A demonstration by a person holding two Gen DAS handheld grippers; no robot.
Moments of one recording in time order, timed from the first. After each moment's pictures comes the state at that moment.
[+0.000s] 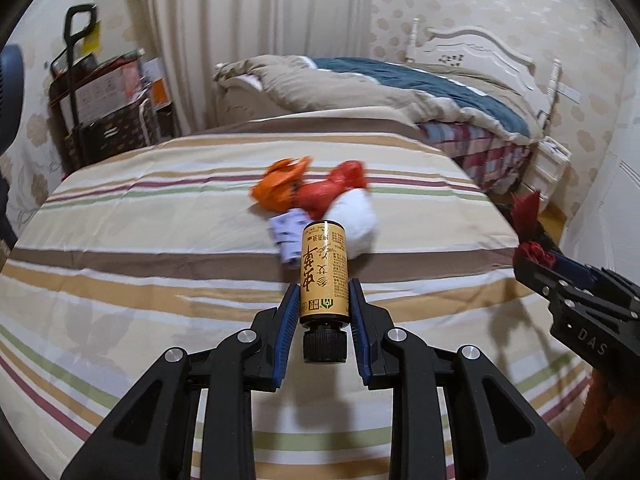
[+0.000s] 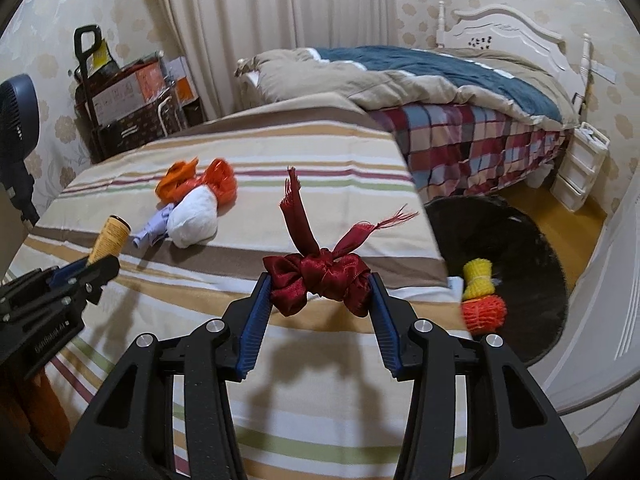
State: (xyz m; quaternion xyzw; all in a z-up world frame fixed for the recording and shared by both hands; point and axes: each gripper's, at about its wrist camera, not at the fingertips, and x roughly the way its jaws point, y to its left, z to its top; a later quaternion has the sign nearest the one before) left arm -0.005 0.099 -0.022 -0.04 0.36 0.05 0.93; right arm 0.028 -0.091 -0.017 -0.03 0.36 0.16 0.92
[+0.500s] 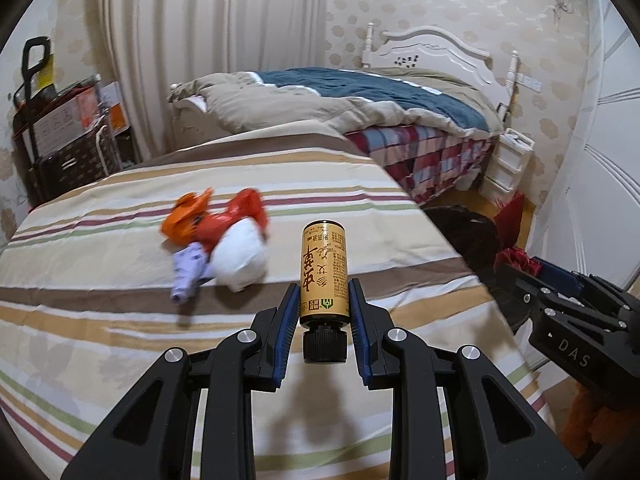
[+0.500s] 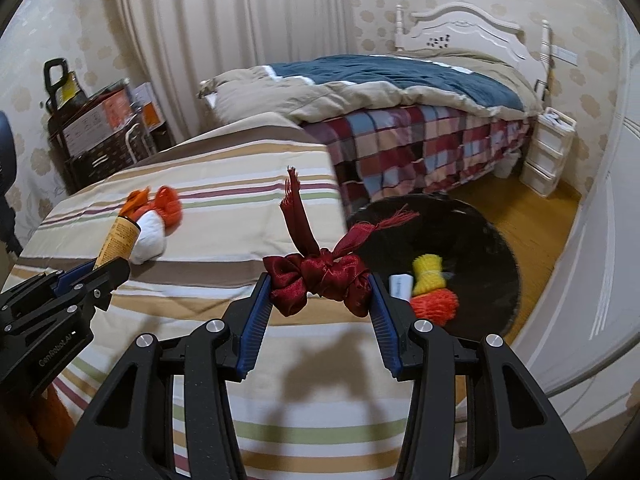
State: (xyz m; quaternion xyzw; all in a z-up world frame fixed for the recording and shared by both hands) left arm 0.019 0.031 -0.012 -0.02 0.34 -0.02 0.94; right arm 0.027 -0.153 -0.008 0.00 0.35 0.11 0.93
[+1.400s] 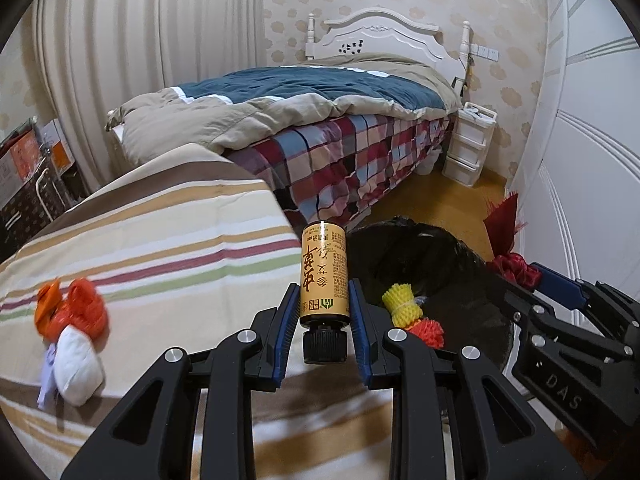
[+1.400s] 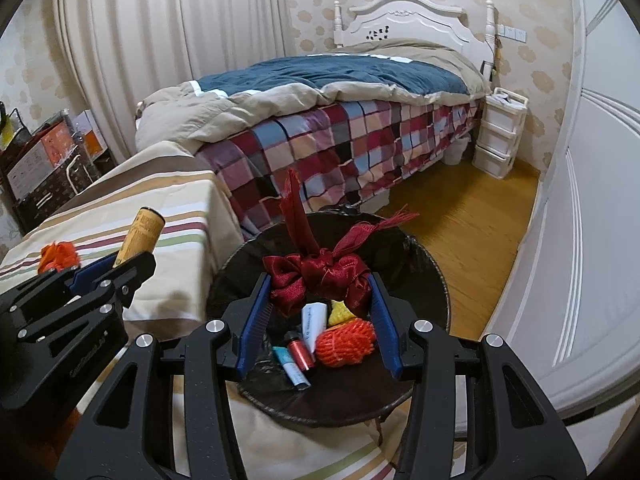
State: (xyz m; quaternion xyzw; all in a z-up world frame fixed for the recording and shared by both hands) left arm 0.122 -0.086 -0.026 0.03 0.35 -0.09 0.93; right arm 0.102 -0.242 -0.021 0.03 0.35 0.02 0.94
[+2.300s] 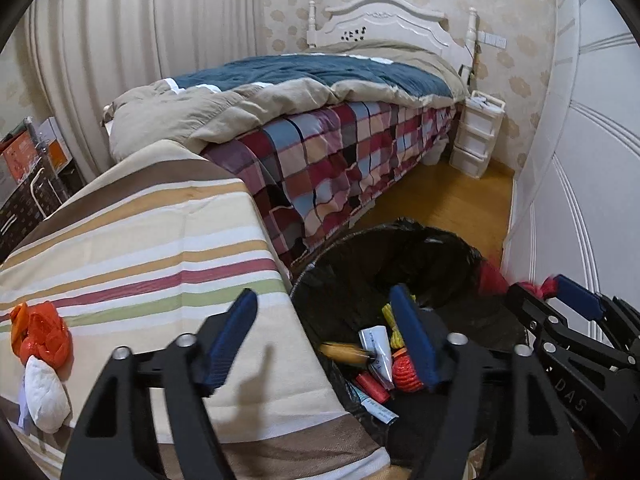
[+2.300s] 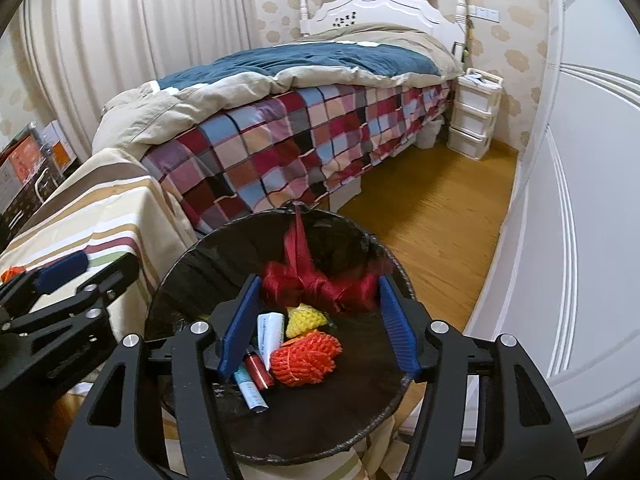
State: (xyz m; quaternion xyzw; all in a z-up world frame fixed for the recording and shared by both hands) left arm 0.158 -0.109 -0.040 0.03 0.37 -0.08 0.93; right arm 0.129 -0.280 -0.043 0.05 0.37 -0.04 0.93
